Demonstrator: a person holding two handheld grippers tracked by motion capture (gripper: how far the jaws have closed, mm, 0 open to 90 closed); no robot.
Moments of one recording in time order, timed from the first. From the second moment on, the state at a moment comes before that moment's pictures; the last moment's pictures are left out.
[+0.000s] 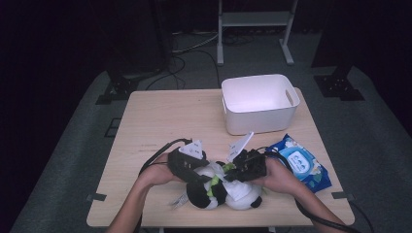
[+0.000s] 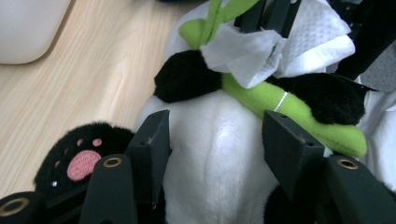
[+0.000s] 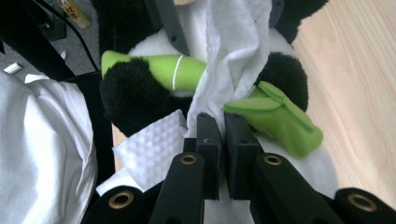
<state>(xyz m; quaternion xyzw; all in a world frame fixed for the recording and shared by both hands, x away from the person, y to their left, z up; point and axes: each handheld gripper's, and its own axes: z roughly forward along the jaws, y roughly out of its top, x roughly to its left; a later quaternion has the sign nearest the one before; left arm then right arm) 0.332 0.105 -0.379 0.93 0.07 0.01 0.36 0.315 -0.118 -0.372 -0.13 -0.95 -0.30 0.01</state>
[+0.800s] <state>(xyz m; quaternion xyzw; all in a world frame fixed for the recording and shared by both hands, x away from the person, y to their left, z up) 0.301 0.146 -0.379 0.90 0.10 0.00 0.41 0.311 -0.054 -0.360 -0.06 -0.95 -0.31 0.02</state>
